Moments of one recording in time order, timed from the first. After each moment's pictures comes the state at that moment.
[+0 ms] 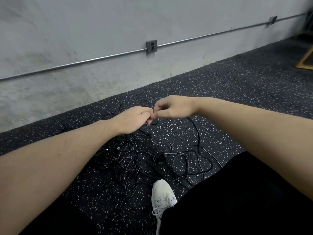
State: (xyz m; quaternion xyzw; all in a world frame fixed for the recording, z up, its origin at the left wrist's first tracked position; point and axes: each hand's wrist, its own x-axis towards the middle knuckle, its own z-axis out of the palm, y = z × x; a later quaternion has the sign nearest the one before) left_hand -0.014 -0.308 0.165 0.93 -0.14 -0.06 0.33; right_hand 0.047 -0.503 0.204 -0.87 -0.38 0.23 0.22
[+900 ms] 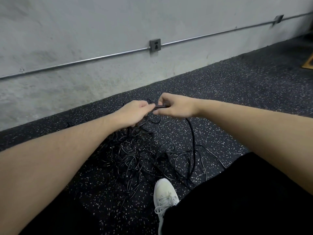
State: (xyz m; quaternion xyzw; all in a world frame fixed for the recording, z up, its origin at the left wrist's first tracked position) left_hand -0.007 -0.303 0.168 0.93 -0.01 -0.06 0.37; right_hand 0.045 -0.498 0.196 -0.88 -0.33 0.20 0.28
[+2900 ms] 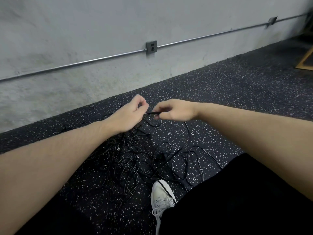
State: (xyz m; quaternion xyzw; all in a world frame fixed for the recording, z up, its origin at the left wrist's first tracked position) left_hand -0.018 -0.304 0.167 0.93 -0.08 -0.01 0.37; right_hand 0.048 -0.510 0.192 -0.87 -0.37 0.22 0.23
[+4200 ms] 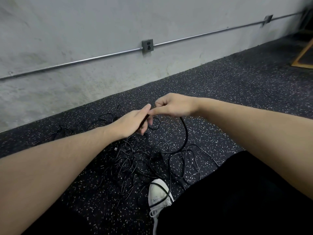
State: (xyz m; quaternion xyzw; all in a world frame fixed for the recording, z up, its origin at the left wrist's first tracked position) left_hand -0.012 -0.321 0.146 0.90 -0.10 -0.10 0.41; right_hand 0.045 -0.516 0.203 -0.84 -0.35 0.24 0.33
